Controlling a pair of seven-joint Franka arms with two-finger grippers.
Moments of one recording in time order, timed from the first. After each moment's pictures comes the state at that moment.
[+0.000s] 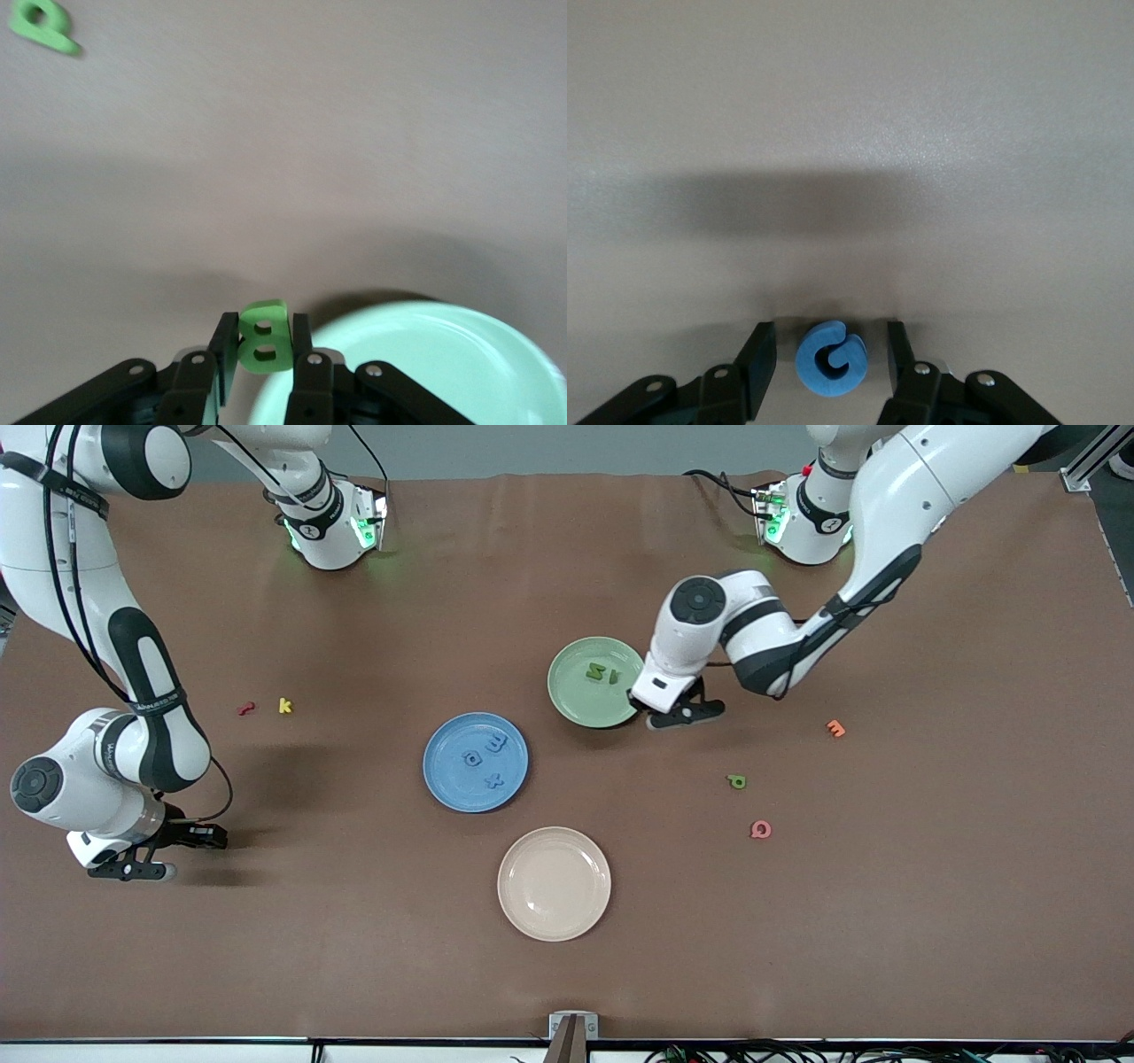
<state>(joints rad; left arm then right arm) 0.24 0.63 -1.01 -2.09 0.73 2.35 -1.44 -0.20 0.74 -0.03 -1.67 0.04 2.45 -0.21</state>
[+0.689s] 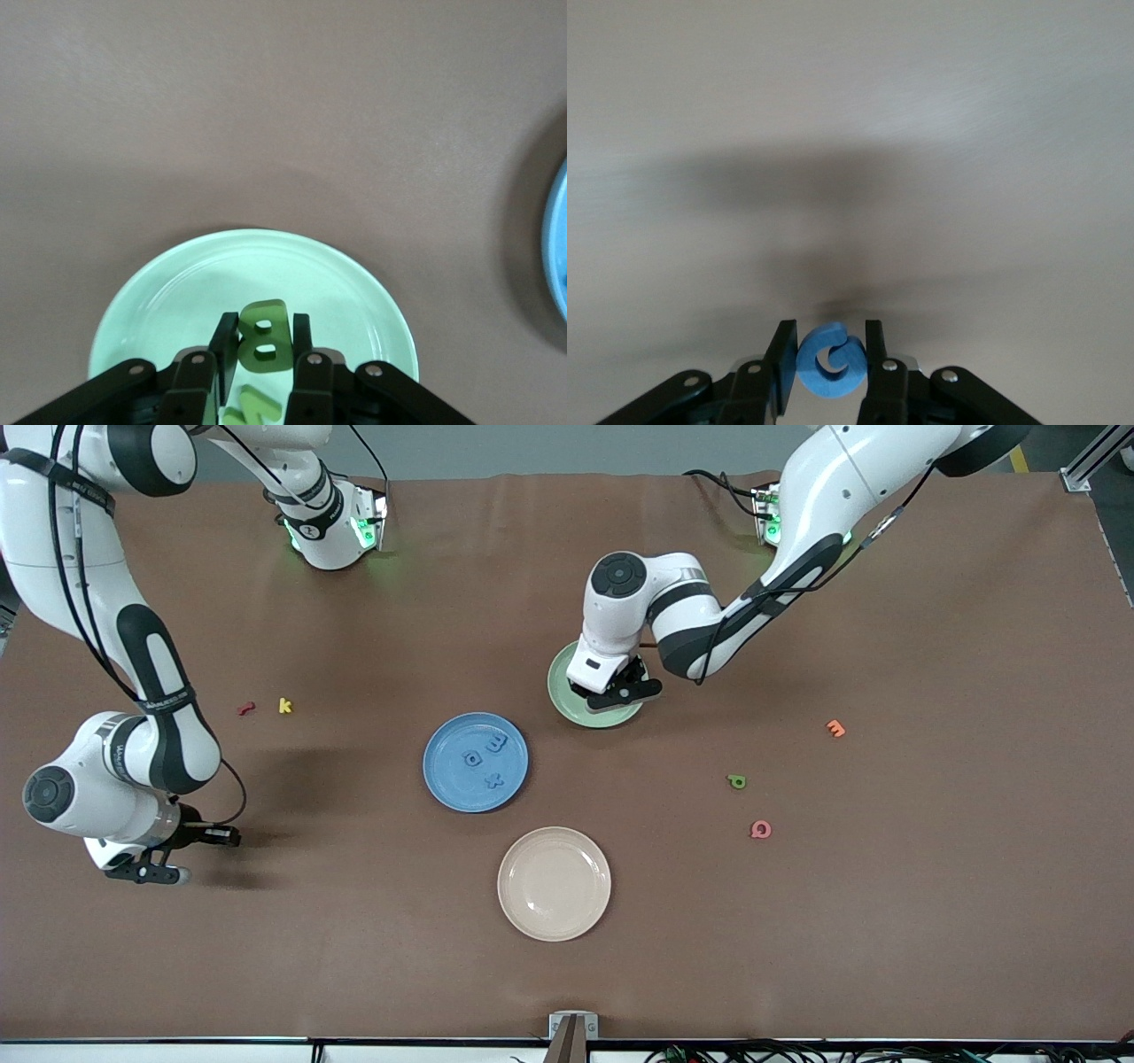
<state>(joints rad) -0.08 0.68 -0.84 -1.92 0.69 2.31 -1.56 -0.13 0.69 0.00 -1.66 0.04 2.30 0.01</state>
